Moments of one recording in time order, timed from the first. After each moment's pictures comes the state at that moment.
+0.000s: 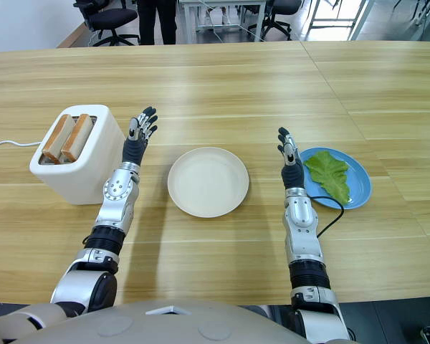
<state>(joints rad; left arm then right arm) -0.39 0.07 0.07 0.51 -0.05 -0.37 -0.10 -0.13 -0.14 -0.15 0.33 0.00 -0.41 0.02</state>
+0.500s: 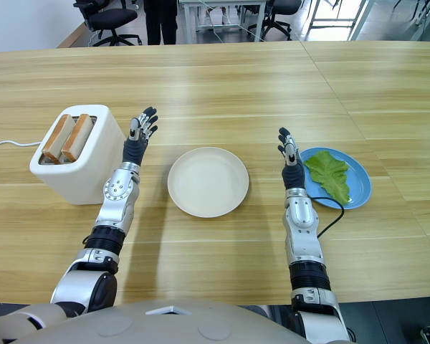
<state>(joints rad) -0.38 0.07 0.07 0.50 -0.04 -0.36 -0.10 -0.12 -0.13 -0.15 0.31 0.02 -0.40 0.03</state>
